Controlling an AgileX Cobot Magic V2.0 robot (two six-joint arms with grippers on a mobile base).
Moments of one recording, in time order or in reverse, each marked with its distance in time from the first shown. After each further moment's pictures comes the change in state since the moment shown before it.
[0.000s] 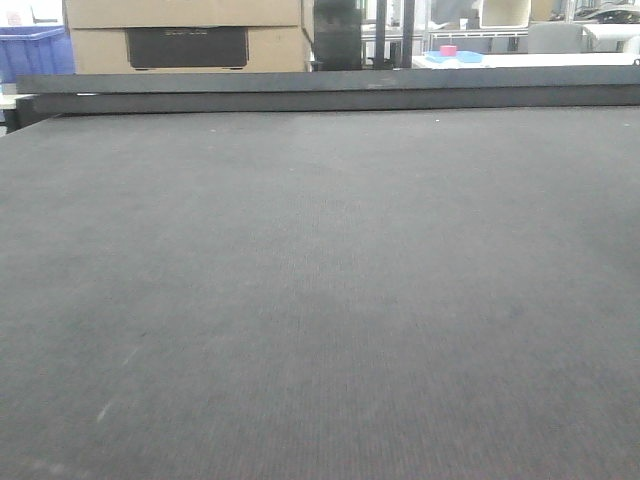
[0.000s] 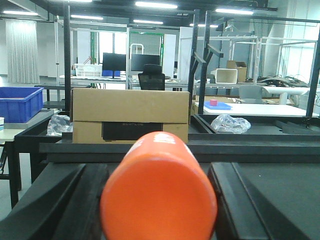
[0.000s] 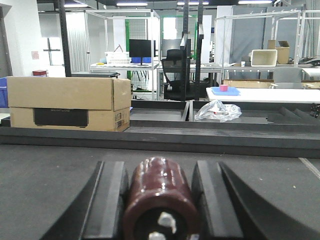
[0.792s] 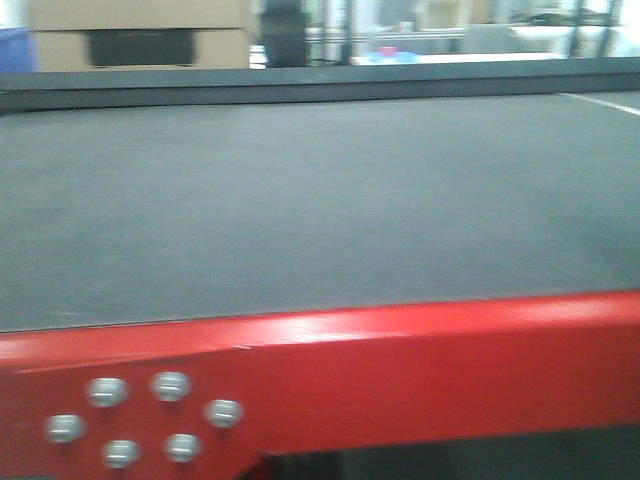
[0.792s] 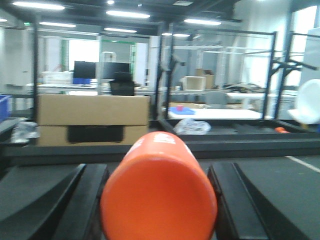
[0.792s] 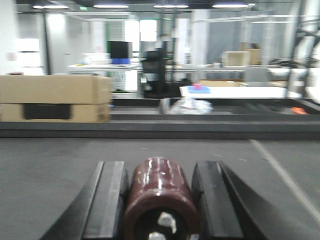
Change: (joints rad) left arm 0.000 -0.041 0.000 0.000 0.000 0.000; right arm 0.001 0.000 0.000 0.000 -0.002 0.000
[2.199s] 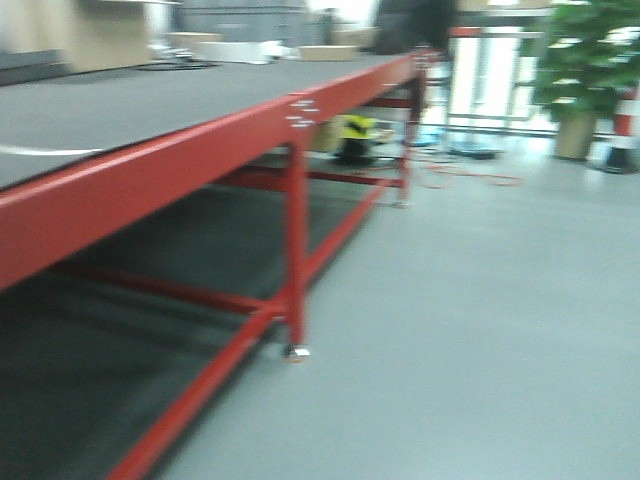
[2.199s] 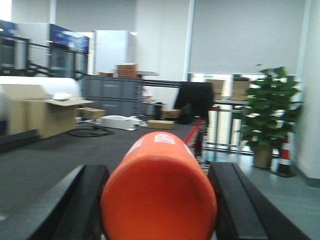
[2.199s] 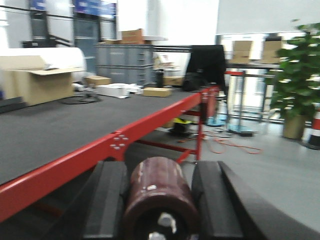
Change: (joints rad) left arm 0.000 -0.039 0.002 0.000 0.000 0.000; right arm 0.000 0.000 0.000 0.000 0.000 0.000
